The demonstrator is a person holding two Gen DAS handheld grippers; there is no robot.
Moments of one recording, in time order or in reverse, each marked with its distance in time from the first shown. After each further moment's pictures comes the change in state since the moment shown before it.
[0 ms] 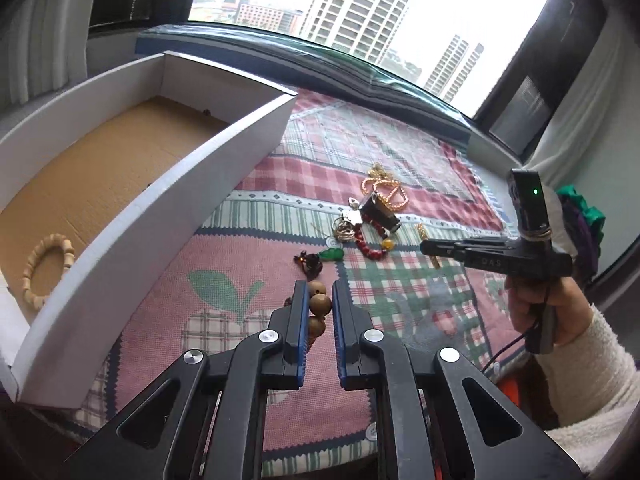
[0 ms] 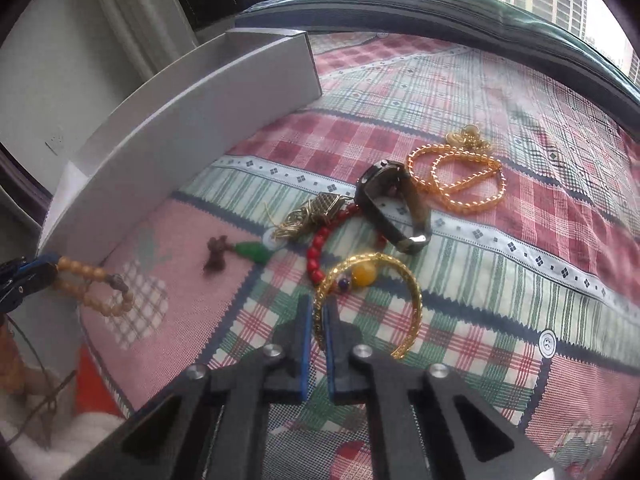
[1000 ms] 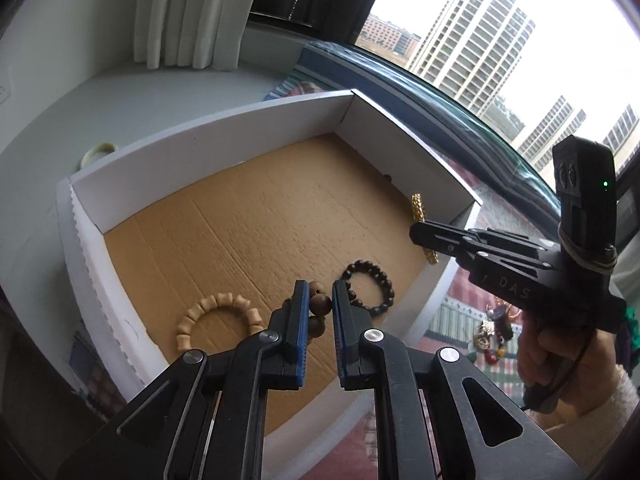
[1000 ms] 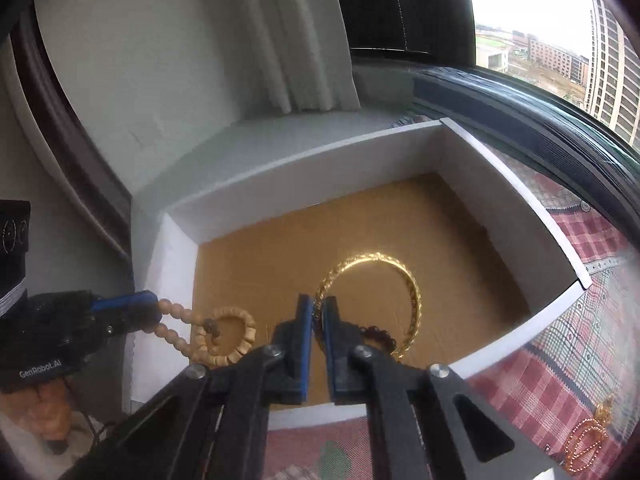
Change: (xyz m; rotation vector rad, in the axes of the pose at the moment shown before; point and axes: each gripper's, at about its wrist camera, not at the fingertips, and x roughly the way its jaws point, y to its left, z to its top) left arm -0.038 0.168 0.071 -0.308 -0.053 0.312; right arm 0.072 0.253 0.188 -0.337 -0.078 0.203
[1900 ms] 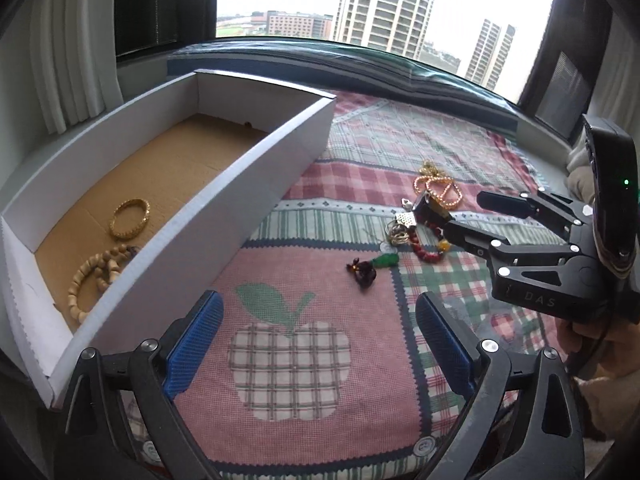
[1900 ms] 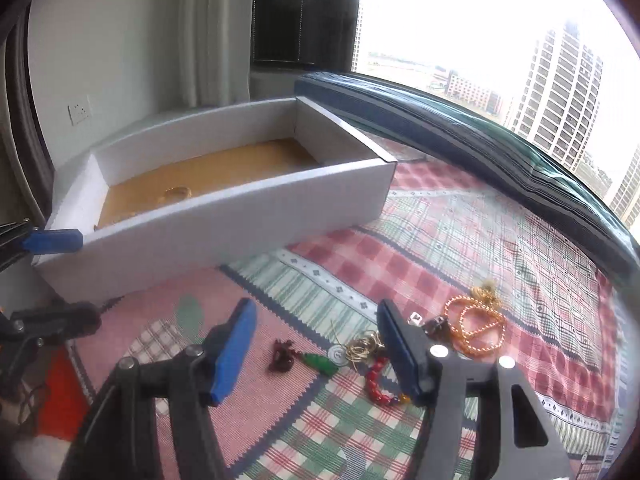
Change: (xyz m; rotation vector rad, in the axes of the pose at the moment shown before) left arm 0.006 -0.165 -0.137 0.401 0.007 -0.078; right arm -0.126 -0.055 -0.187 0.017 -0.109 -0.424
